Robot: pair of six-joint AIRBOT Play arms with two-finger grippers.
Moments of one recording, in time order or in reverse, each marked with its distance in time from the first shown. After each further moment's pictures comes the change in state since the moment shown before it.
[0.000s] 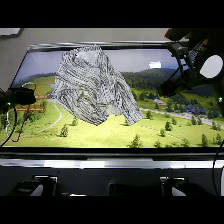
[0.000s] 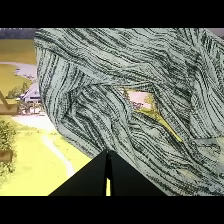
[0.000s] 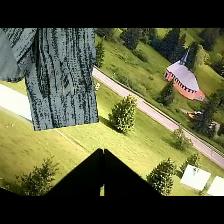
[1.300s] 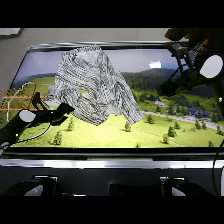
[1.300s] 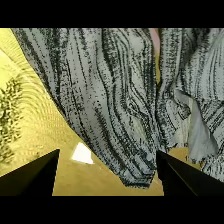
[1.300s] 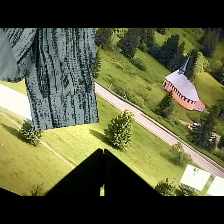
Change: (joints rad) left arm 0.001 -0.406 -0.295 -0.621 0.226 -0.170; right arm 0.000 0.000 0.000 0.000 0.000 -0.001
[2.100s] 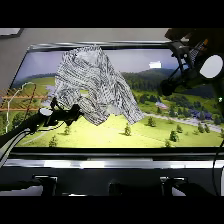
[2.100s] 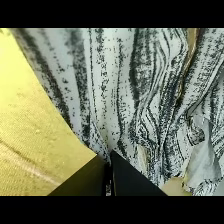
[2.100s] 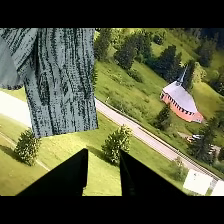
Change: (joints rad) left arm -0.066 -0.312 0.074 -0.347 0.098 0.199; right arm 0.000 0.000 0.000 0.000 -0.027 0.027
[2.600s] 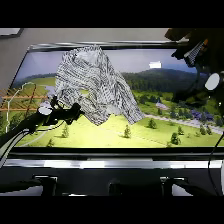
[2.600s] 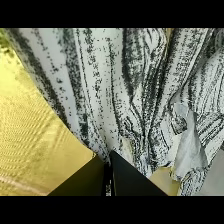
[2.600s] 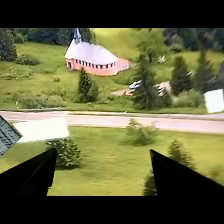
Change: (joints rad) left arm -0.006 0.027 0.008 -0.006 -0.031 0.003; right arm -0.260 -0.058 -0.251 -0.005 -0.148 0.317
